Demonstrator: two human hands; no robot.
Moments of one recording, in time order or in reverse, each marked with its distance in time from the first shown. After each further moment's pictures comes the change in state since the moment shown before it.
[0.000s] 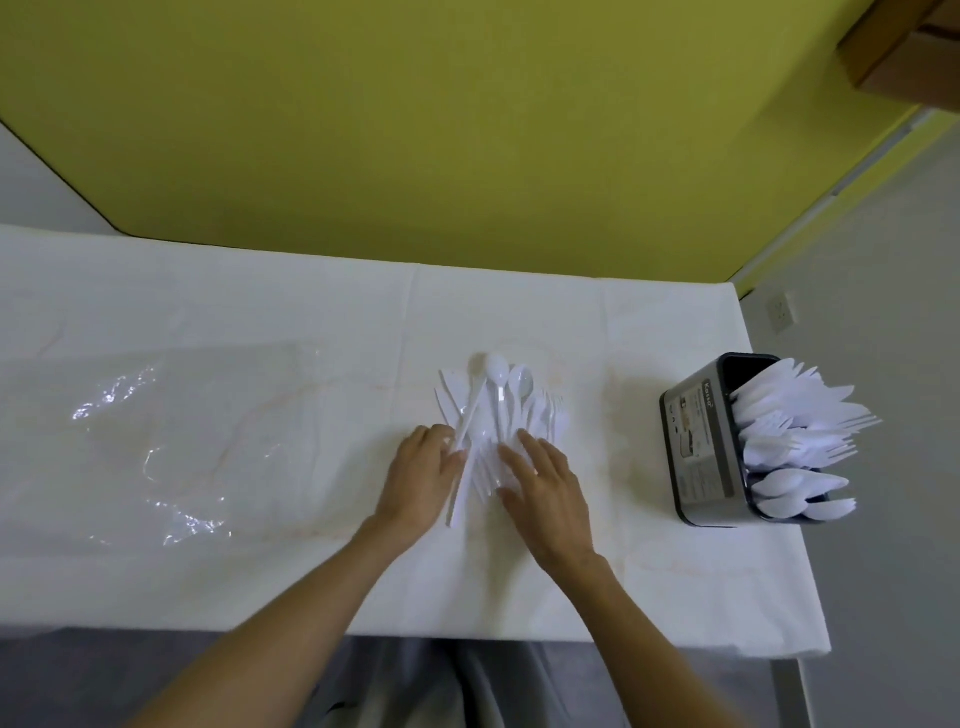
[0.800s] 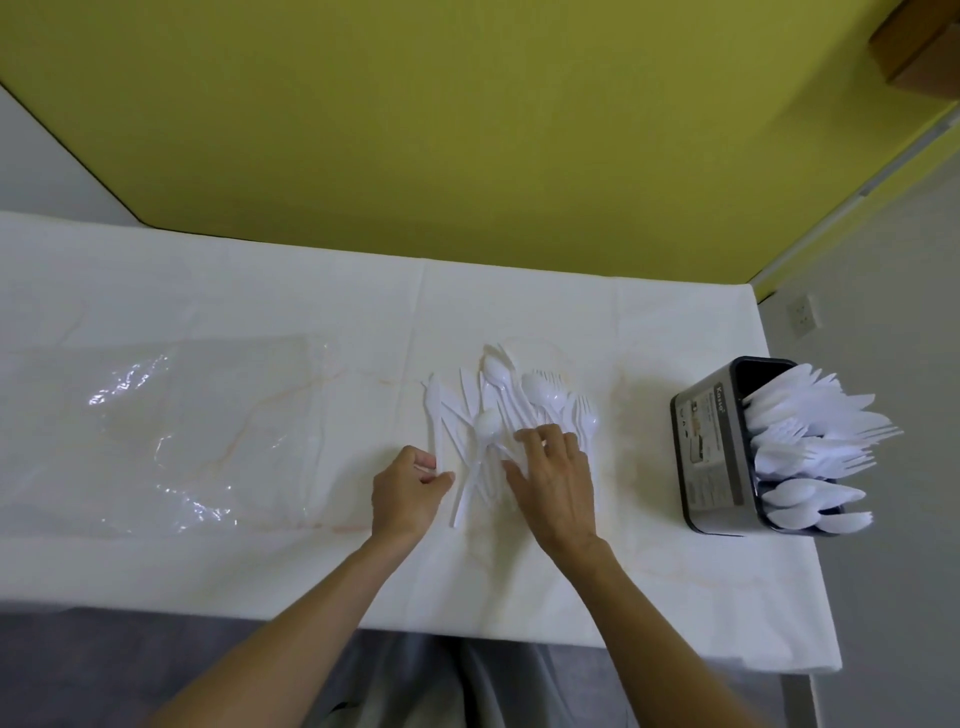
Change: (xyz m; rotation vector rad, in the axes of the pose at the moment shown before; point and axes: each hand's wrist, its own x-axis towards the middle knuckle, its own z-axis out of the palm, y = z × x) left_hand -0.018 -0.001 0.004 -0.309 0.081 -0.541; right_hand 0.019 0.001 0.000 -0.052 0.218 -0.052
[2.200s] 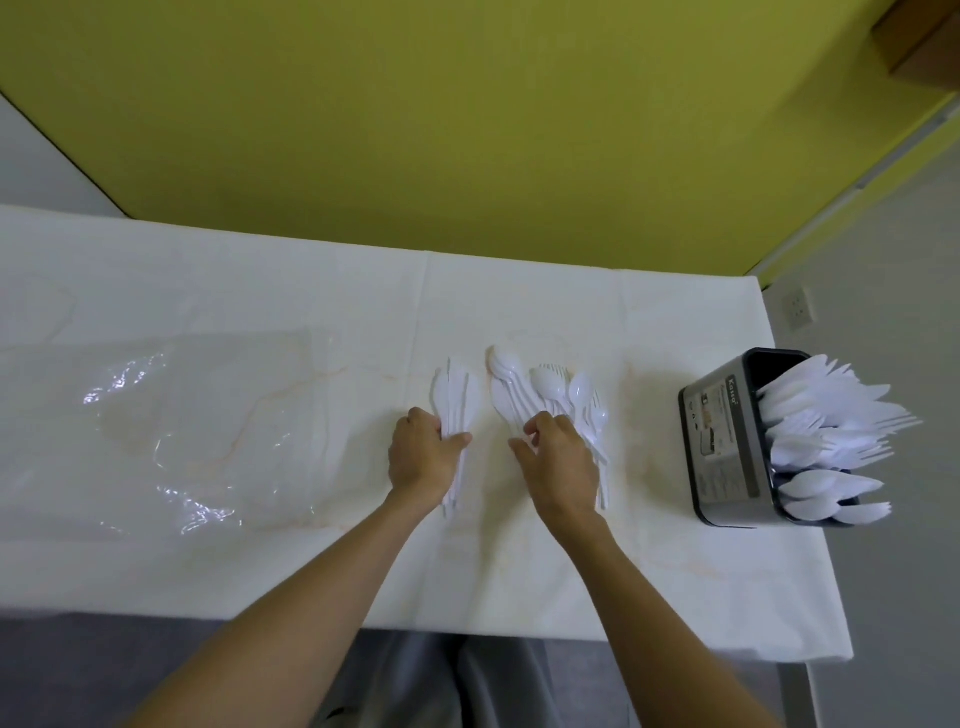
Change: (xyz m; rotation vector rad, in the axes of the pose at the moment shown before) left_hand 0.030 0.030 0.003 0.197 0.043 0.091; right_hand 0.020 -0.020 -0.014 0.225 -0.198 0.367
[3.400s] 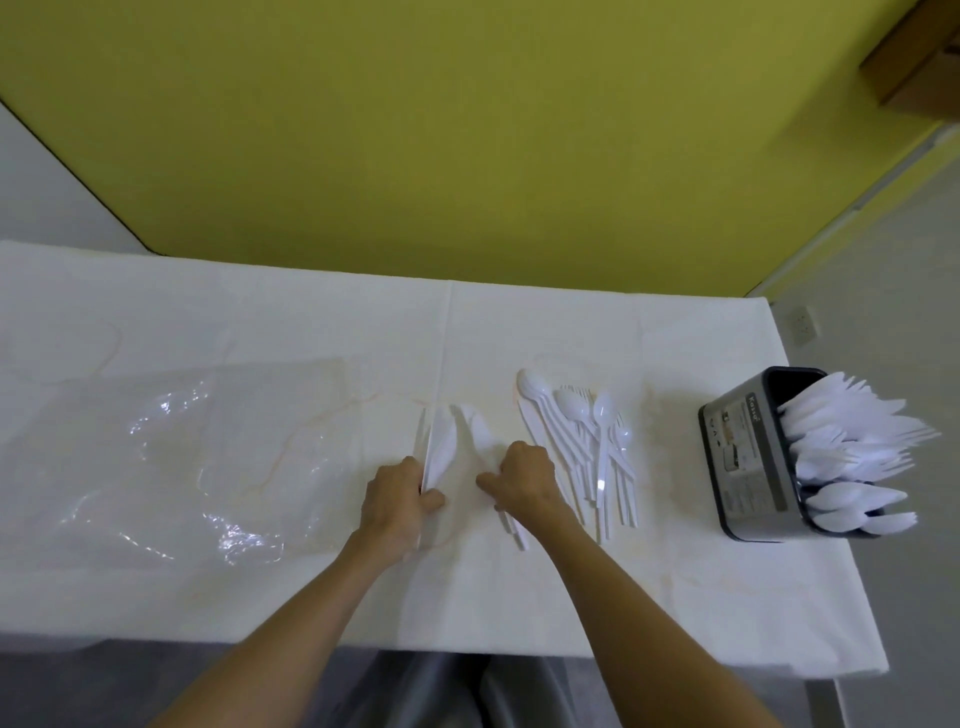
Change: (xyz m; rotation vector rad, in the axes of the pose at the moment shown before) left_hand 0.002 -0.061 -0.054 0.229 -0.152 0.169; right_hand 0.009 -0.060 0.033 0.058 -0.335 0.111
